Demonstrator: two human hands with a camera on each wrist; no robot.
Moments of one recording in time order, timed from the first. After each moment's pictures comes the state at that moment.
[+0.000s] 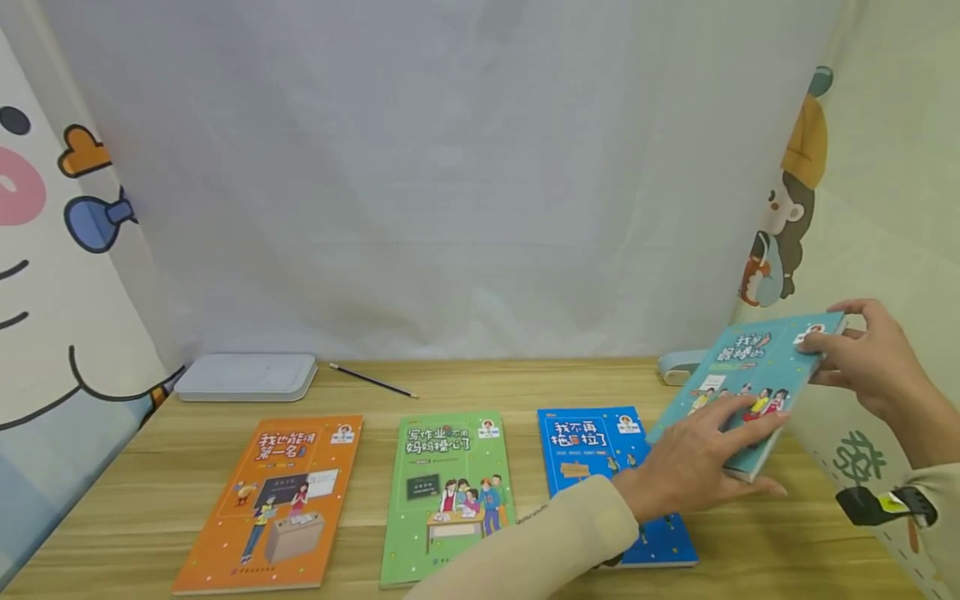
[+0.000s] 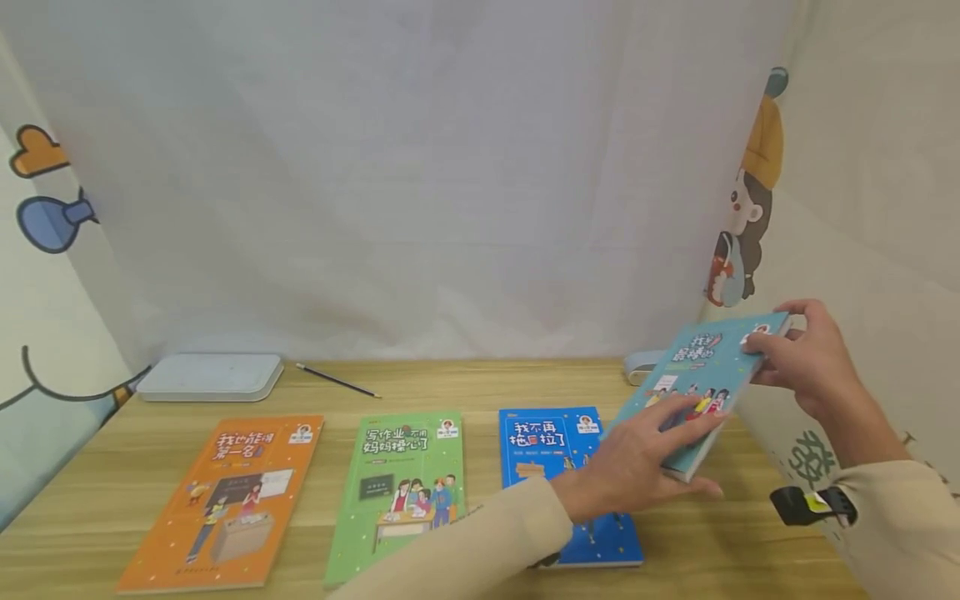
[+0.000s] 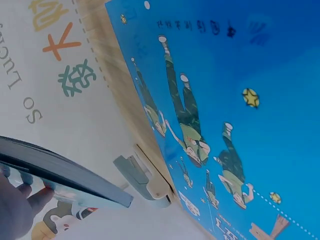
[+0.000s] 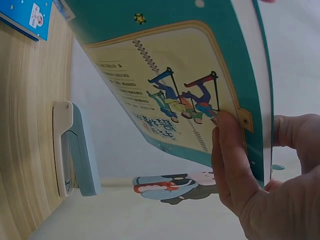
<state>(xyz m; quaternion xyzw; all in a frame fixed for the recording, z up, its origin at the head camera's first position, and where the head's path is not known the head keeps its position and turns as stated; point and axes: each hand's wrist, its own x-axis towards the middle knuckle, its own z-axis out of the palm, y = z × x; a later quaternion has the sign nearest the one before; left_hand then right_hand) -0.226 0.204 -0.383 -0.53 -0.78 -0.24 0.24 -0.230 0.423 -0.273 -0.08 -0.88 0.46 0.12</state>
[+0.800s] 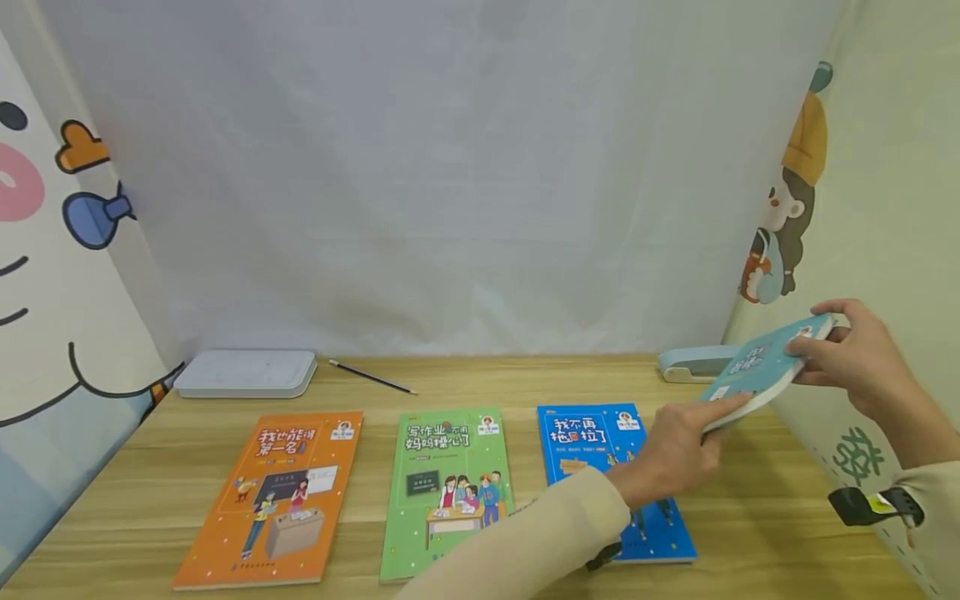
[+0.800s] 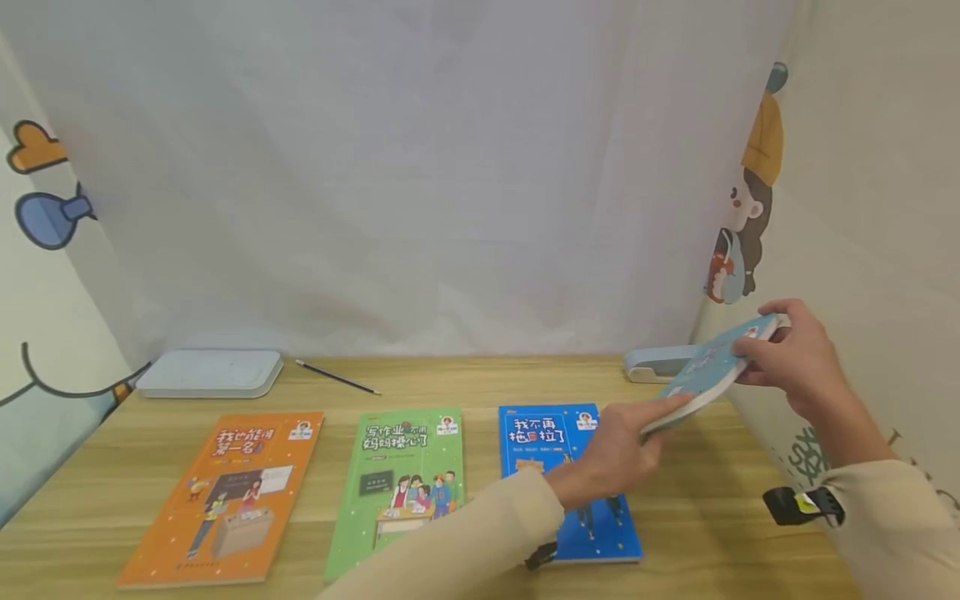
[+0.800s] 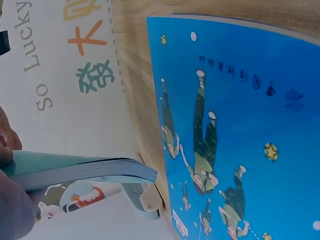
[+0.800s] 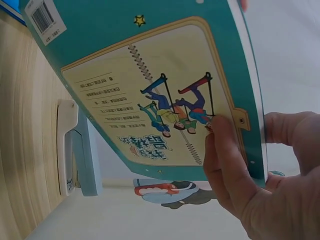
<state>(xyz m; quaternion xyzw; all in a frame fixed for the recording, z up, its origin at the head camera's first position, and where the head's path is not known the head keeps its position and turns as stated) -0.230 0.197 -0.380 -0.46 -0.77 -0.41 0.15 -0.230 0.416 -0.280 -0.05 -0.89 0.43 0.11</state>
